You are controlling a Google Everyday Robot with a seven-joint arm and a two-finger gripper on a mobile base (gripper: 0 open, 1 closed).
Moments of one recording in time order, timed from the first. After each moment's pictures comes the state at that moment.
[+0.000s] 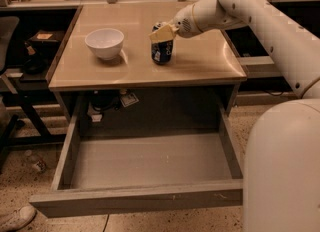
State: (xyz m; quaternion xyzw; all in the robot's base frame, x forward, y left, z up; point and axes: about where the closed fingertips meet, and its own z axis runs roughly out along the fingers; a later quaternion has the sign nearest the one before) arm 0.768 -0.017 0.880 -0.41 0.77 0.27 0.40
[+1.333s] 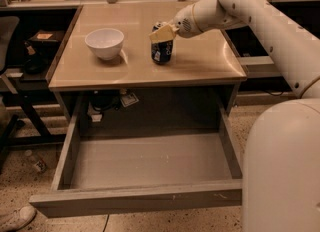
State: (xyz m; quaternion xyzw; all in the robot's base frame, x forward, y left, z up) arm 0.769 -0.017 0.882 -0.41 0.77 0.28 0.40
